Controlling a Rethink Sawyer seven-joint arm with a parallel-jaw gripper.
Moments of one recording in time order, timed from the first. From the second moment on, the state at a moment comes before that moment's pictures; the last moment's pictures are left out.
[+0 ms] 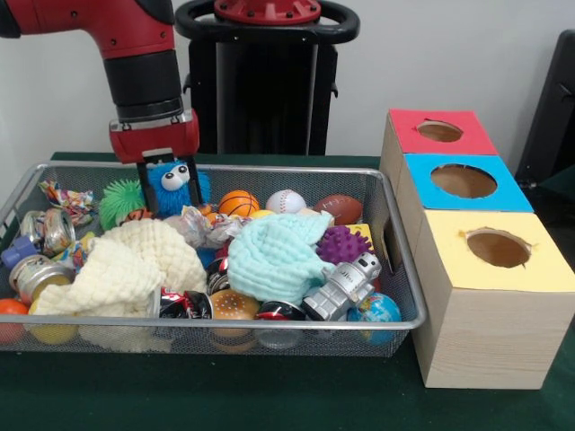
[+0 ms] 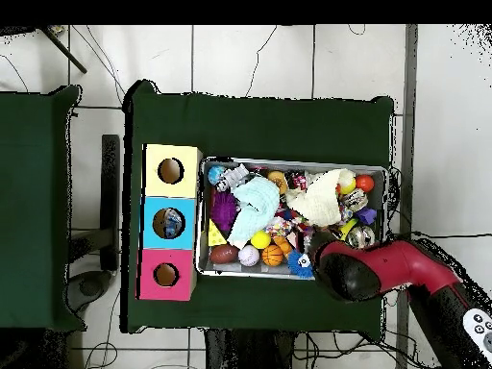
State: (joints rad) arm -1.18 -0.58 0.87 1.93 -1.01 0.49 1.94
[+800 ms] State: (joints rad) arm -1.19 -0.58 0.94 1.89 -1.01 0.48 1.94
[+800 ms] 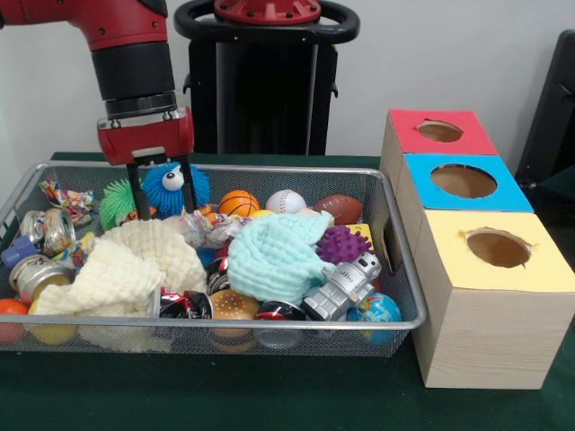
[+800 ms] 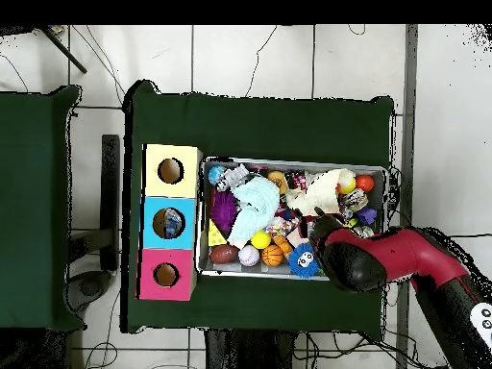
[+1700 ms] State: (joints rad) arm -1.11 -0.59 0.89 1.81 -1.10 0.45 1.94
